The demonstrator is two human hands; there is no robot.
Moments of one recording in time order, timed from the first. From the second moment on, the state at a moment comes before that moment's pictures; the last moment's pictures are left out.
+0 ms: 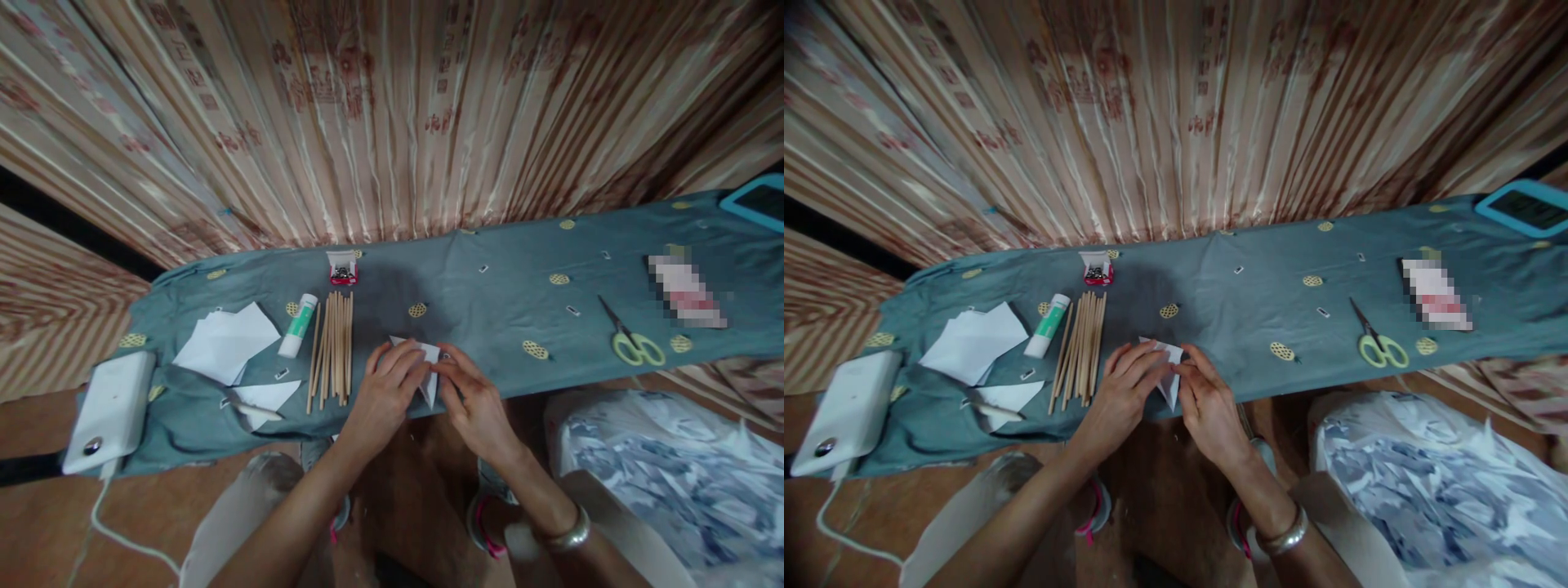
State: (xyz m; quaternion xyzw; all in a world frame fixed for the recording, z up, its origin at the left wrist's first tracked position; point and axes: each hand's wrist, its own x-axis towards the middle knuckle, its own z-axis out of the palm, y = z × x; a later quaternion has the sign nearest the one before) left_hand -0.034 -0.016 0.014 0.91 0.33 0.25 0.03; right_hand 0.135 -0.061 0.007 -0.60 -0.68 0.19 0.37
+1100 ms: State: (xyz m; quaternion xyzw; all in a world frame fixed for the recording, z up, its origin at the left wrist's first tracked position) left_hand -0.055 -0.020 0.014 0.82 0.46 0.23 0.24; right_hand 0.146 -0.033 -0.004 -0.62 -0.64 0.25 0.38
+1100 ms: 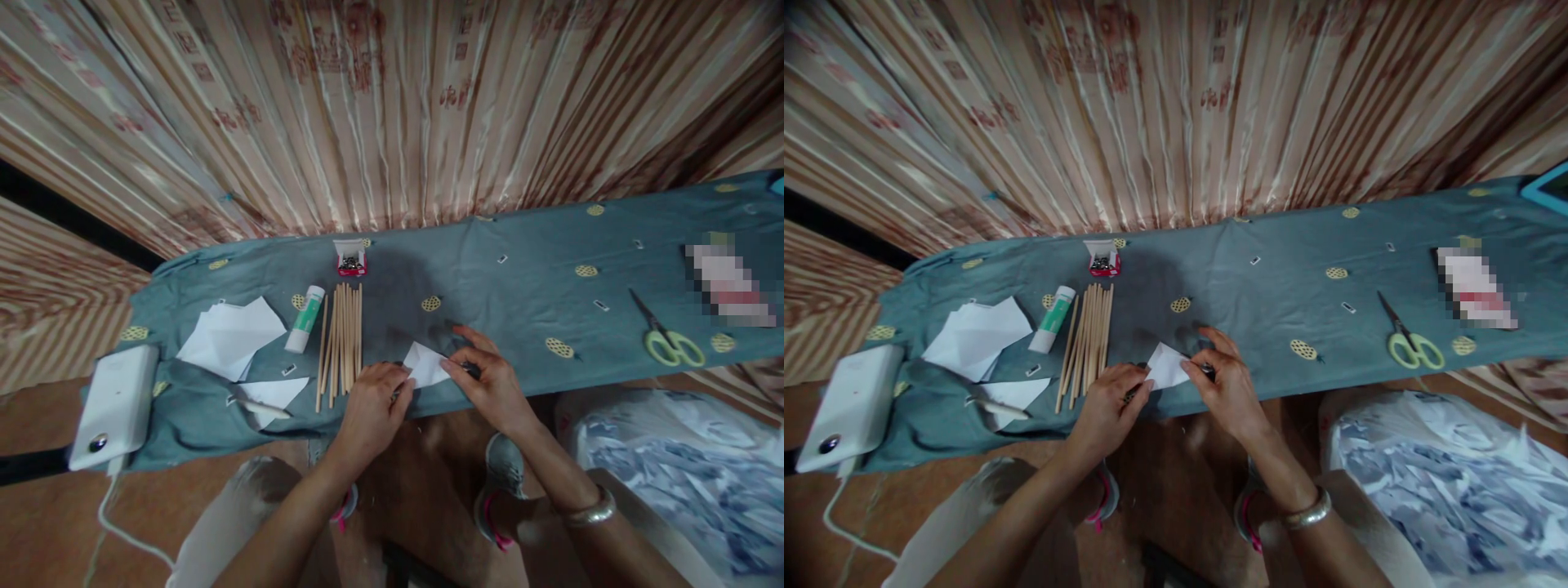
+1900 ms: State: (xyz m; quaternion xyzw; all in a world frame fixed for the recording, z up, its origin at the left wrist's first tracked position) left_hand -0.050 -0.016 0.008 0.91 0.31 0.23 0.16; right_hand 0.158 -0.055 0.015 -0.56 -0.76 0.19 0.26
